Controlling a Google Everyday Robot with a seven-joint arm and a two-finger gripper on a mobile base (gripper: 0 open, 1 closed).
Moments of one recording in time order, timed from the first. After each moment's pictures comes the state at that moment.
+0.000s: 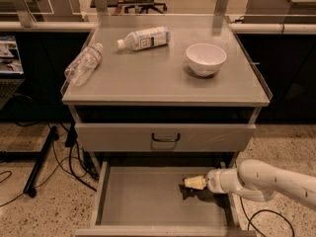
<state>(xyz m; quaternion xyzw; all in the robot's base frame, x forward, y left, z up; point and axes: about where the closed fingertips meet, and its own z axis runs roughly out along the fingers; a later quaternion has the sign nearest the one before) 0.532 -0.159 0.427 -0.16 0.91 0.29 0.25</state>
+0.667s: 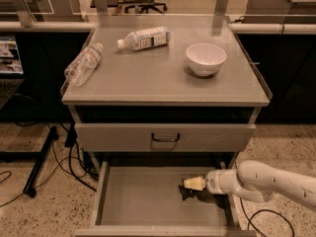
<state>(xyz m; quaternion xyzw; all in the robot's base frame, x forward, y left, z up) 0.530 -0.157 0.421 -0.15 0.91 0.29 0.24</state>
